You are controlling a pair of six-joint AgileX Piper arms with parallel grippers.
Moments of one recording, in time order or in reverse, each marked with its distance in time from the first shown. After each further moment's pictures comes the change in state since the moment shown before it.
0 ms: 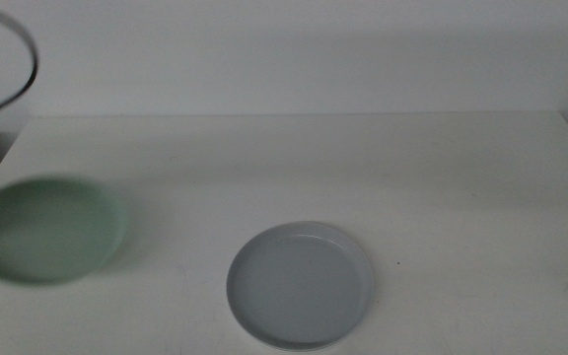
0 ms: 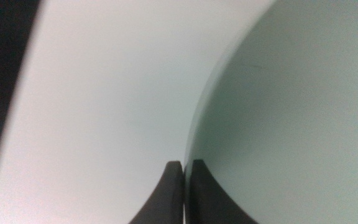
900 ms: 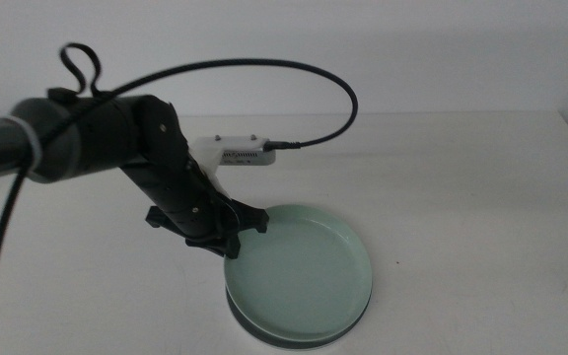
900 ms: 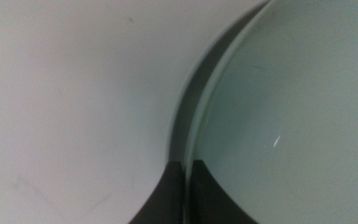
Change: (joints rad) left arm -0.835 0.098 -0.019 -0.075 -0.159 -0.191; right arm 0.000 0.000 0.000 0.000 0.000 0.000
